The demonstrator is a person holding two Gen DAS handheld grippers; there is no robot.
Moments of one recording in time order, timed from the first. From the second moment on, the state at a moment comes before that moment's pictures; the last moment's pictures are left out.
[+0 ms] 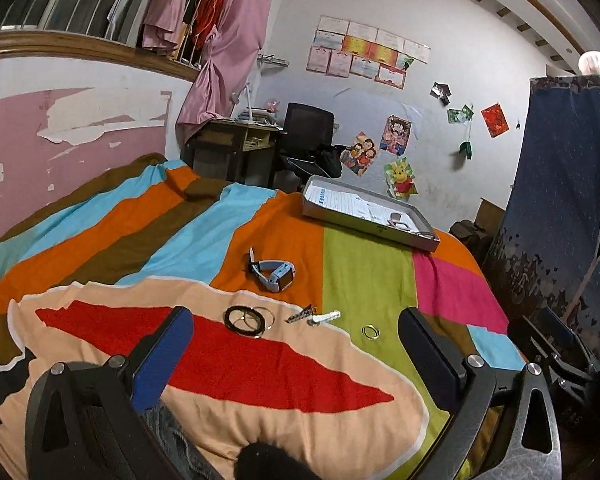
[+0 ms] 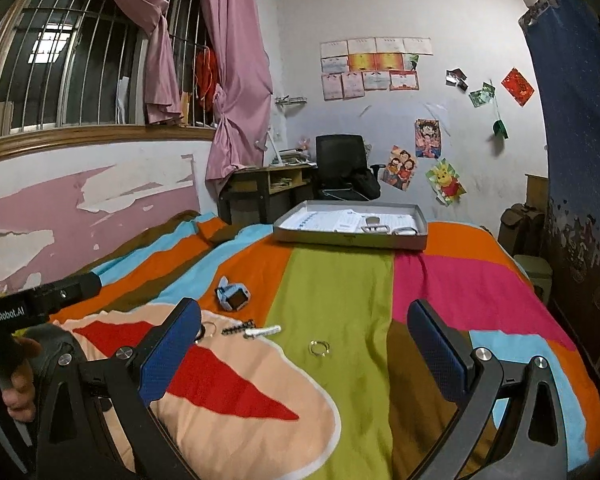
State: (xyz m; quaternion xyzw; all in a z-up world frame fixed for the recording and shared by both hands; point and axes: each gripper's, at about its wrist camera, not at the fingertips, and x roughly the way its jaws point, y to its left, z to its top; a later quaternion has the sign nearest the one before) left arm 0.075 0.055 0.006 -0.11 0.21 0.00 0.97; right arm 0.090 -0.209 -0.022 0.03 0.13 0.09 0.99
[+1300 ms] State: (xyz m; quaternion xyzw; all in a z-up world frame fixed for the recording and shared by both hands) left arm 0.303 0.177 -0.054 -0.01 0.34 -0.15 0.93; right arm 0.273 -0.106 -0.093 0.02 0.20 0.12 0.97
